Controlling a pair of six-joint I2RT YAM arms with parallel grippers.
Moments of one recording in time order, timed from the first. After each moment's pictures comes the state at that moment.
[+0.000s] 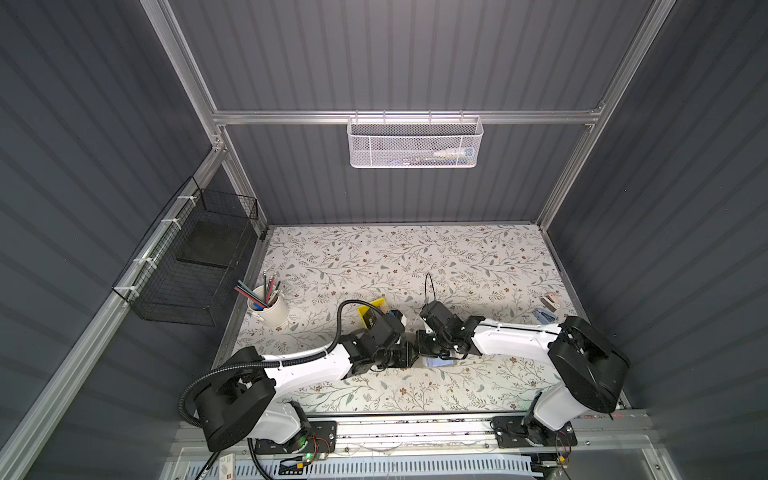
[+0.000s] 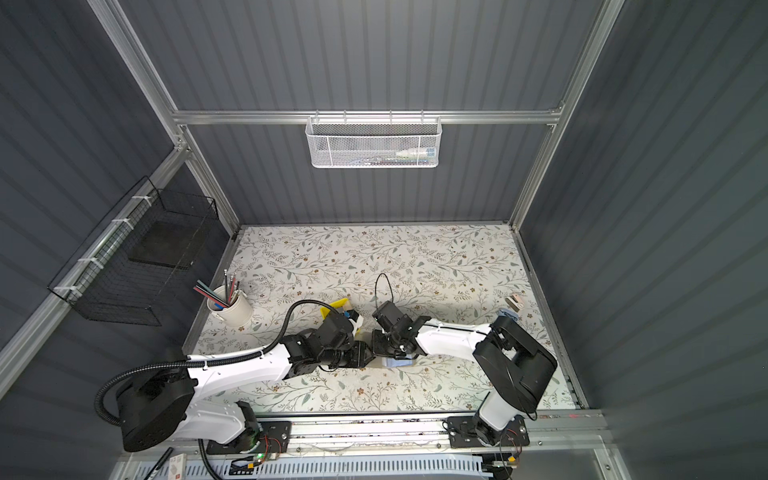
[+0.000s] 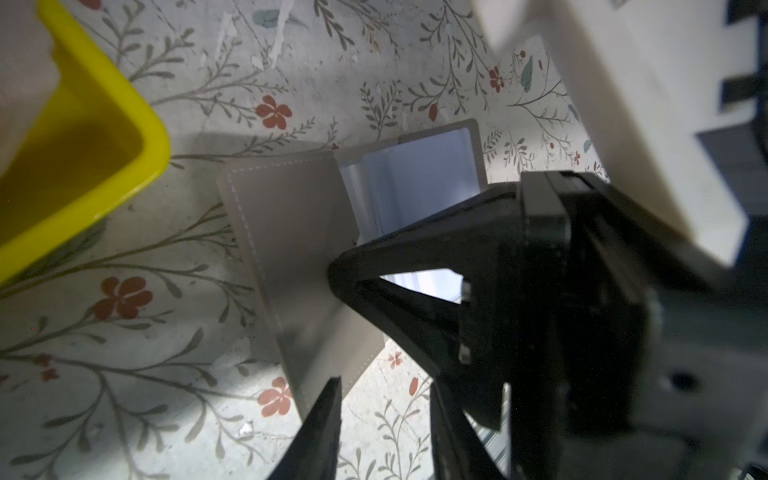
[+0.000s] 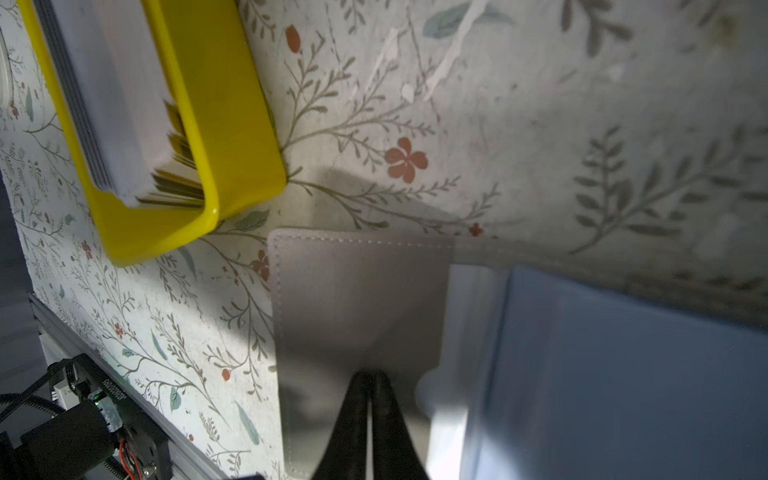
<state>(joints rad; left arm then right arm) -0.99 1.40 0.66 -0.11 0.19 -0.84 0.86 1.61 0.80 -0.23 -0.19 0.85</state>
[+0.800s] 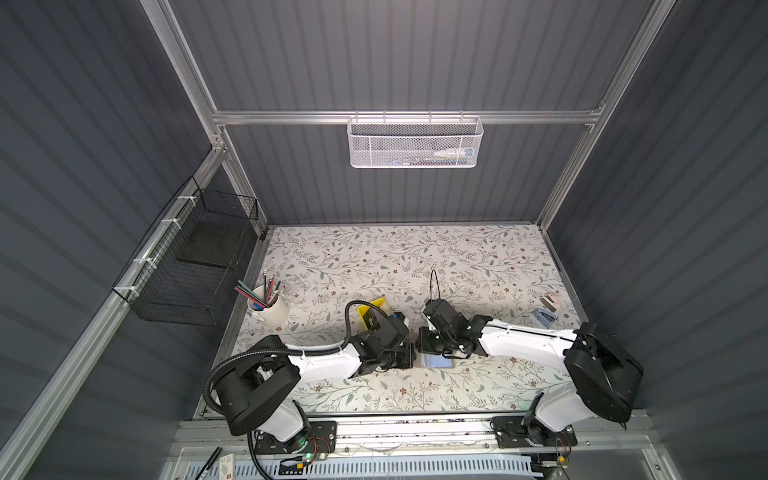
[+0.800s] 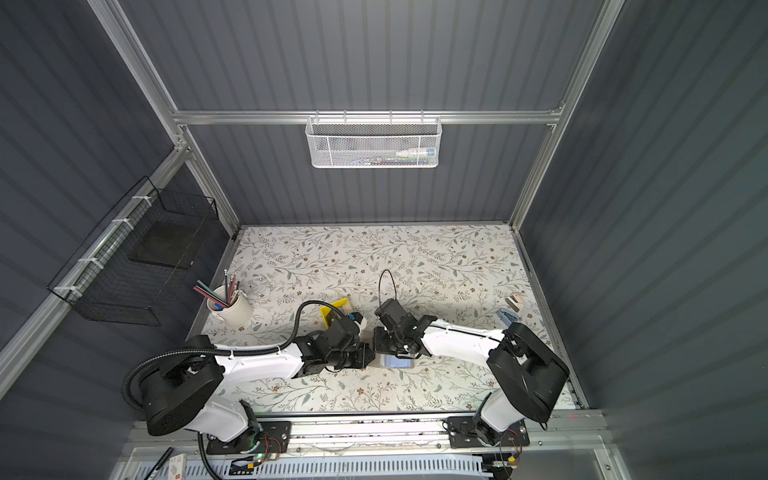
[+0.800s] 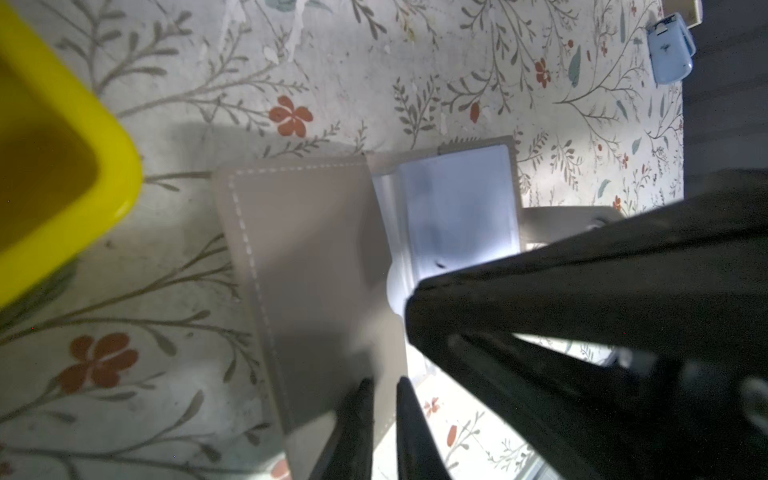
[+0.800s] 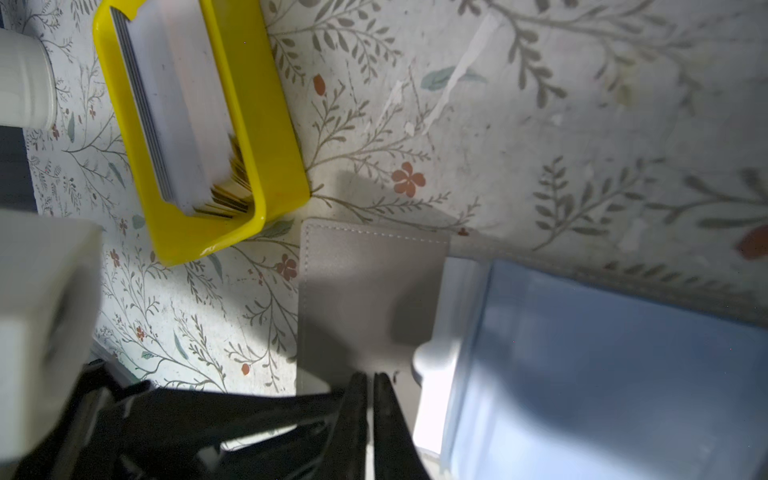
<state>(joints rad) -0.99 1.53 0.64 0.02 0.15 -0.83 0.85 1.51 0.80 -0.29 -0.13 0.84</state>
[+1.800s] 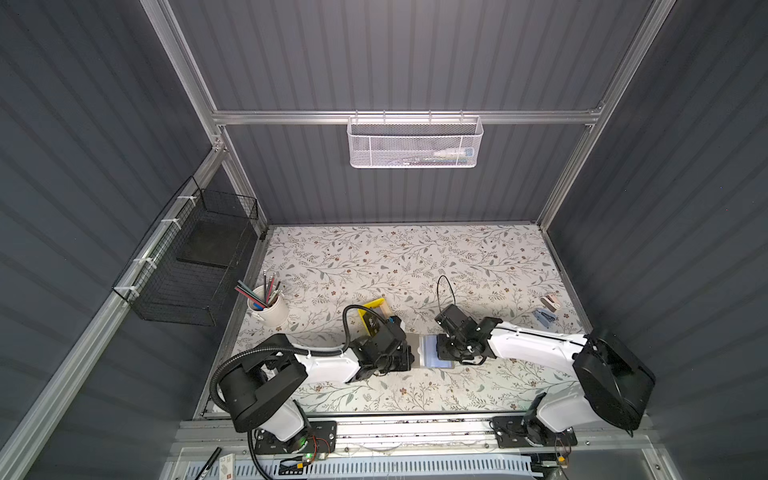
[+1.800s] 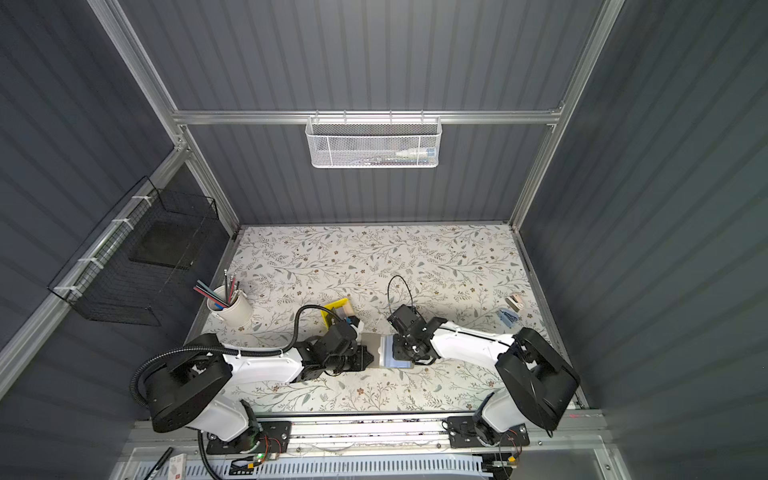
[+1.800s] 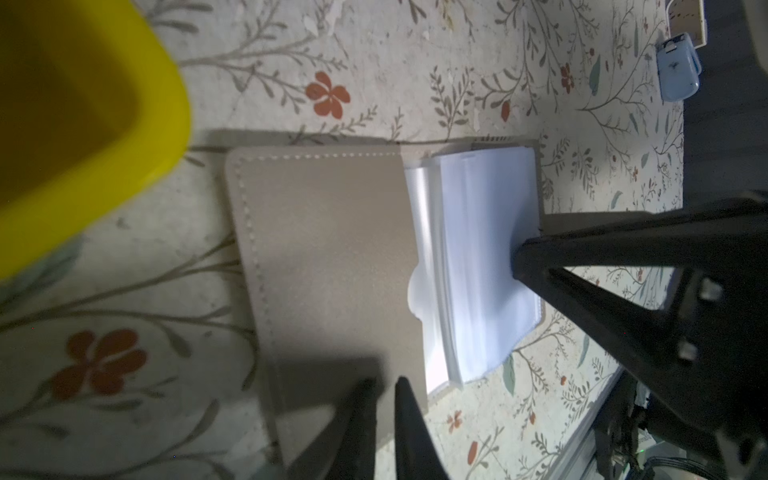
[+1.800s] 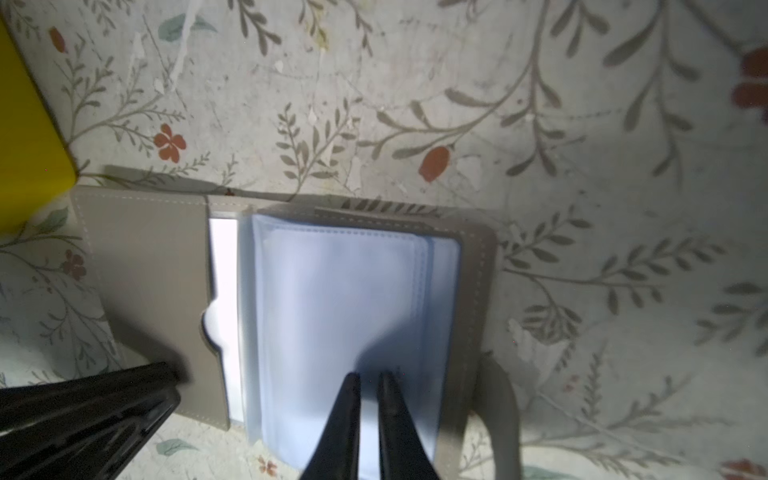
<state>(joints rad) -0.99 1.54 0.57 0.13 0.14 -0.88 0.79 1.46 0.72 -0.46 0.01 0.78</state>
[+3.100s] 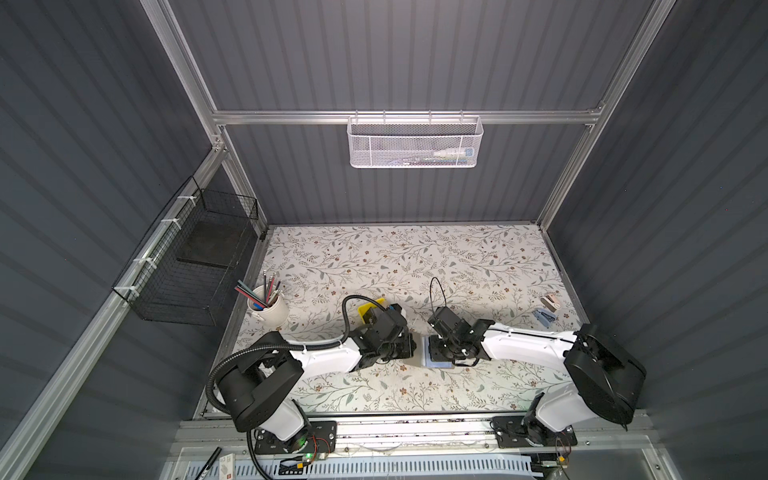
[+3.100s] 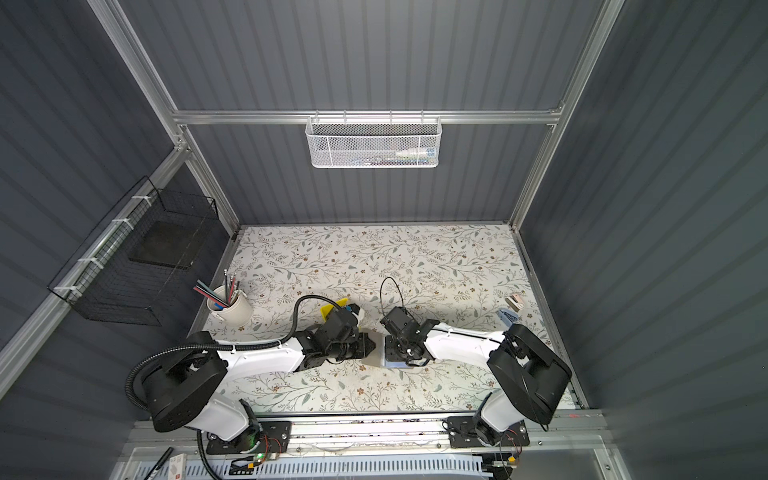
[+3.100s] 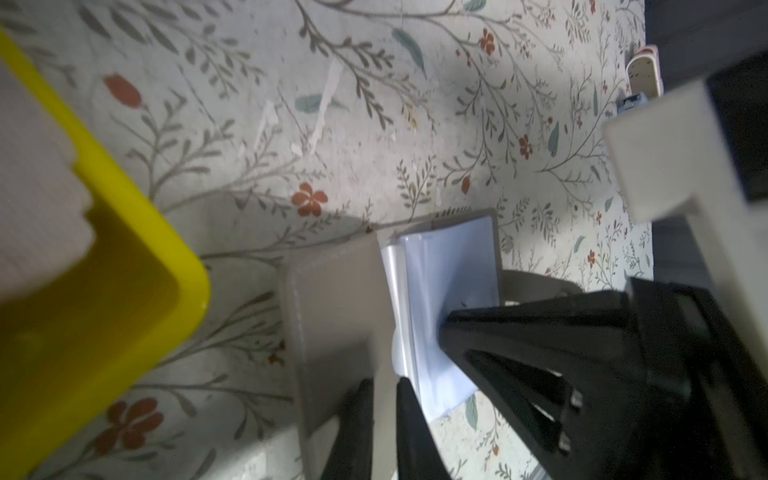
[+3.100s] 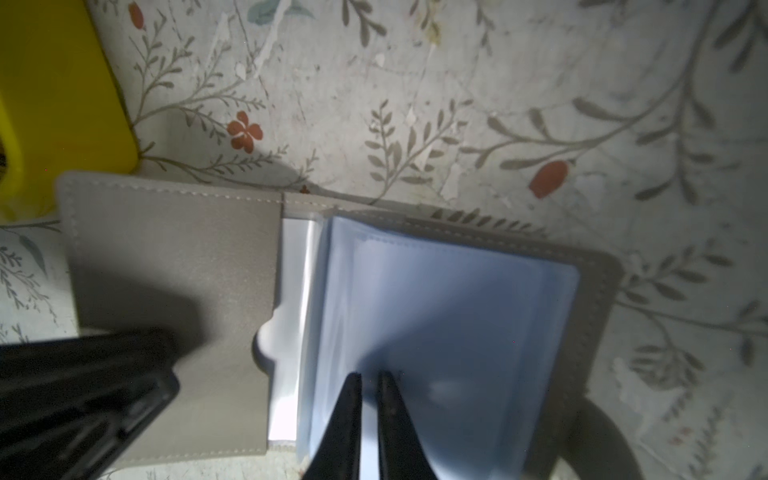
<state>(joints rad) -0.91 1.55 0.70 0.04 0.15 -0.85 0.85 1.52 0.73 -0.38 0.00 0.76</state>
